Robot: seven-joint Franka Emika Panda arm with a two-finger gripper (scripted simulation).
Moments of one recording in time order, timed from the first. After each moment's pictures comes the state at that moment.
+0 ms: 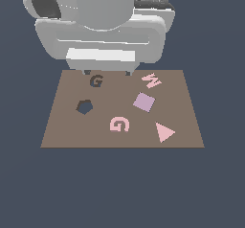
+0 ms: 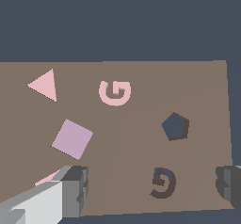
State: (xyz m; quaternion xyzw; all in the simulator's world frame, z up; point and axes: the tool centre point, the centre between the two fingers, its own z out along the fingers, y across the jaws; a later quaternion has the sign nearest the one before) arm 0.010 -0.033 0.193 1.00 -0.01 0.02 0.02
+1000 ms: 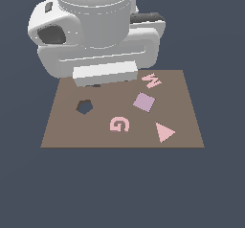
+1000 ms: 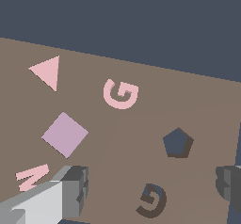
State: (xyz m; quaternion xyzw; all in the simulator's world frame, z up) arm 0.021 -0.037 0.175 1.00 0.09 0.02 0.01
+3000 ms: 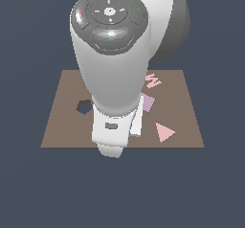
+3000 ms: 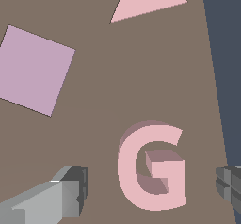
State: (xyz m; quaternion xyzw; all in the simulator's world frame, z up) arm 0.081 -0.011 0.054 0.76 0.65 0.00 0.00
